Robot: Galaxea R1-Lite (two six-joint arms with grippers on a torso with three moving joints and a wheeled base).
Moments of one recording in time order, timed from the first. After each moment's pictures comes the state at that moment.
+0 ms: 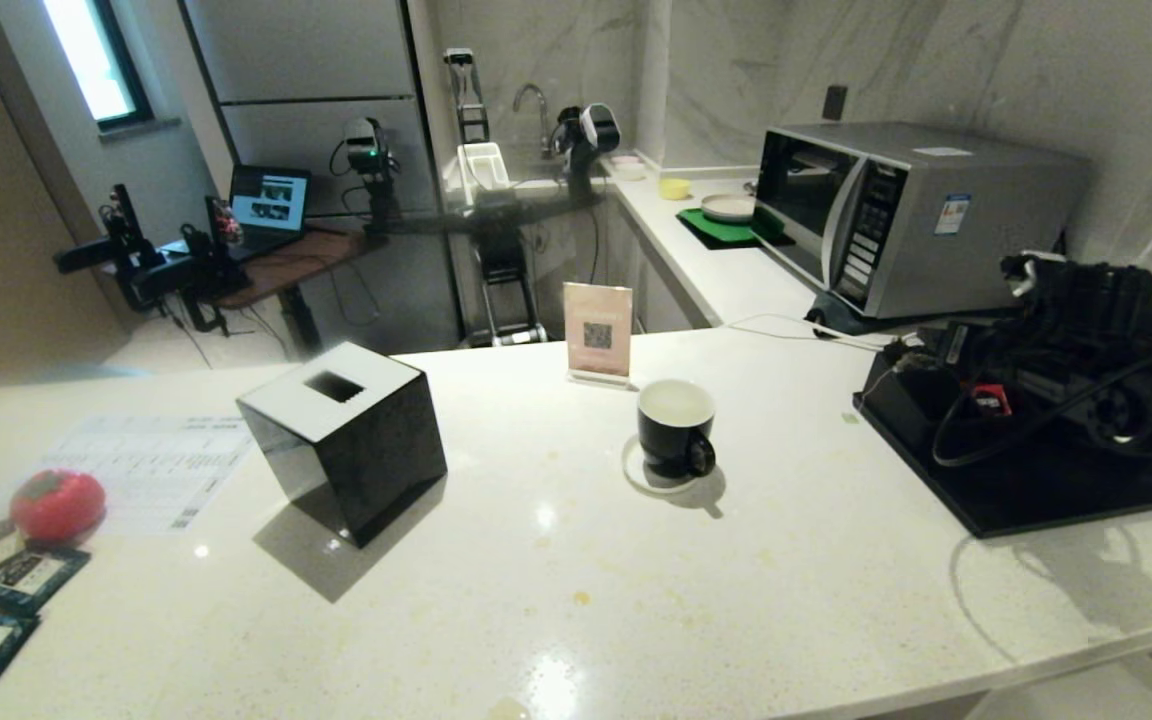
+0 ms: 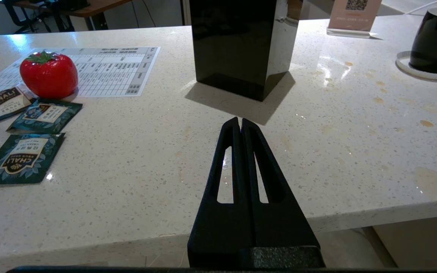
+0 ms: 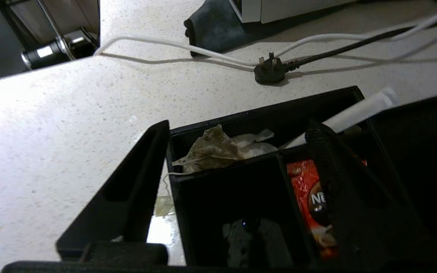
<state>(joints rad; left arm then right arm) -0.01 0.00 0.00 0.00 0.01 -0.01 -0.12 2.09 -1.19 -0.68 0.00 0.08</state>
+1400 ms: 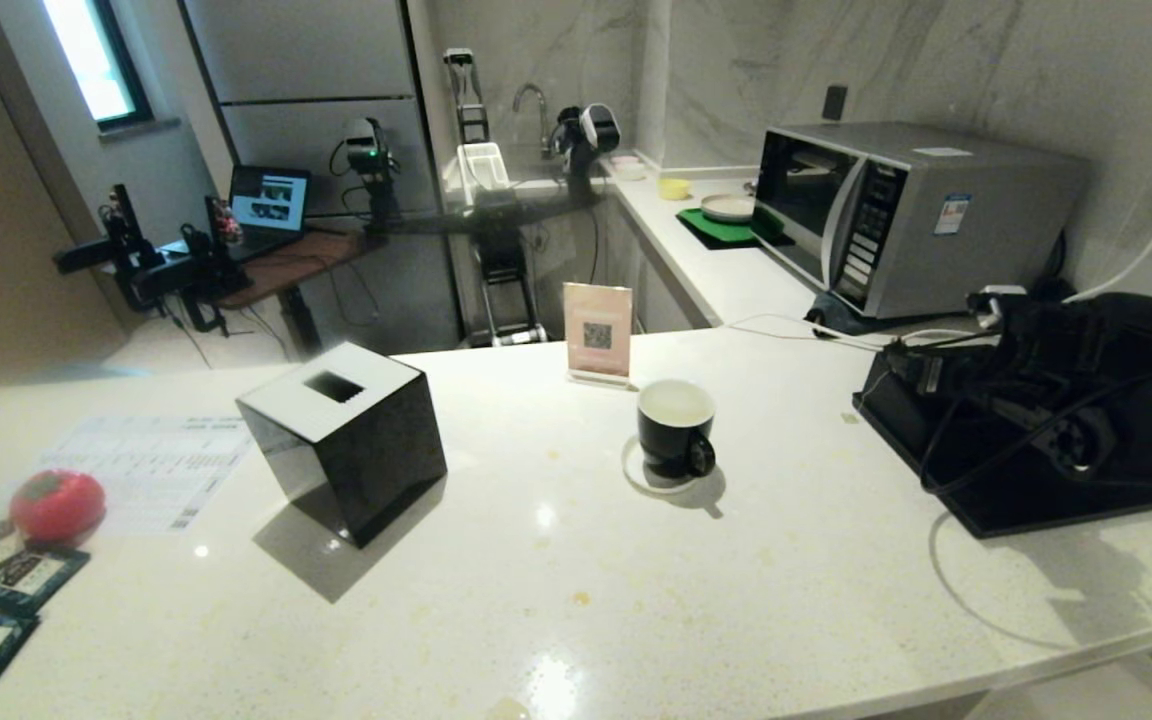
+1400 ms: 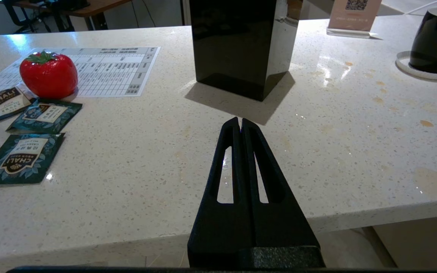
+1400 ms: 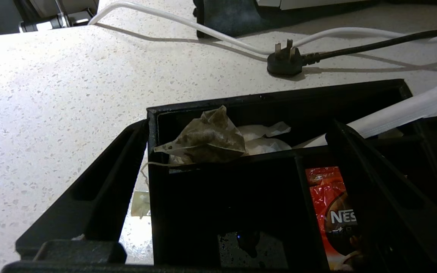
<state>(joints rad) -0.01 0.00 0.00 0.00 0.01 -0.01 -0.14 2.22 -1.19 -0.83 0.07 -0.01</state>
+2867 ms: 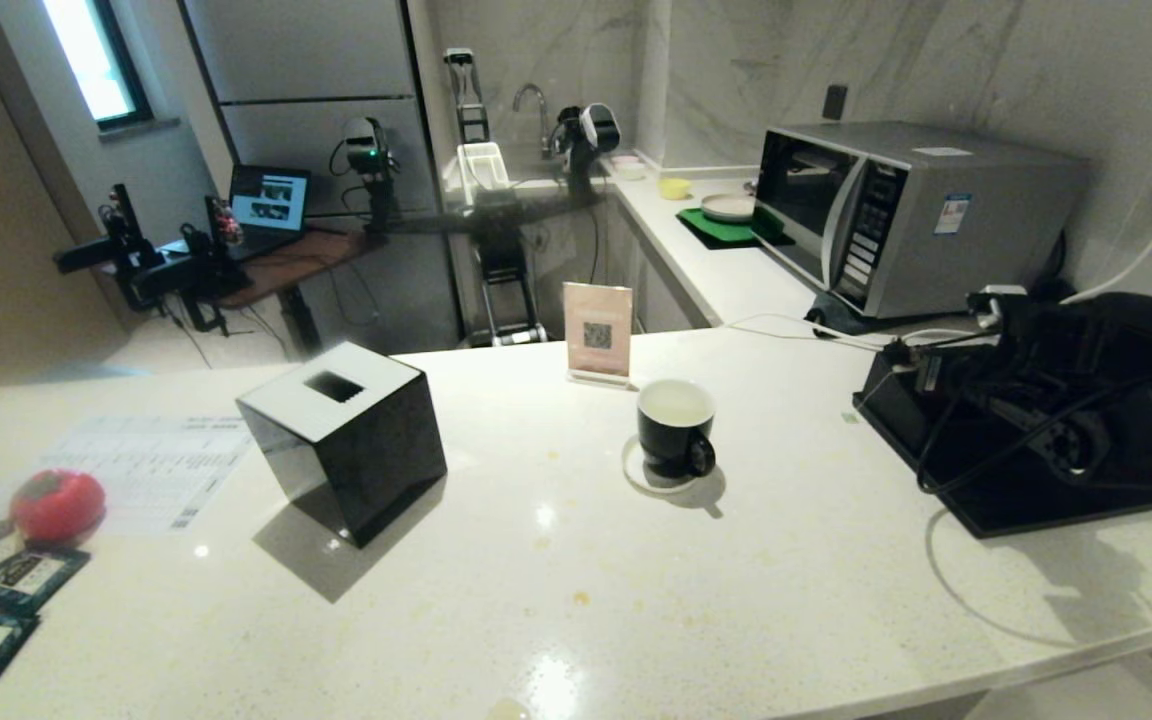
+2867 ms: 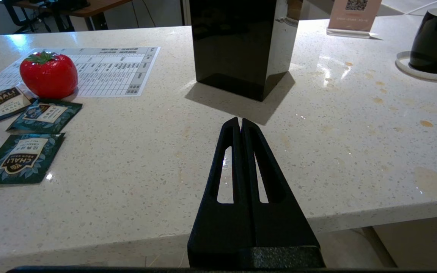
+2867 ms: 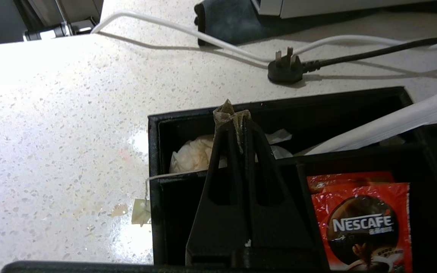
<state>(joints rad) -0.01 0.00 0.00 0.00 0.01 -0.01 -0.14 2.23 -1.19 -0.87 0.07 -0.01</state>
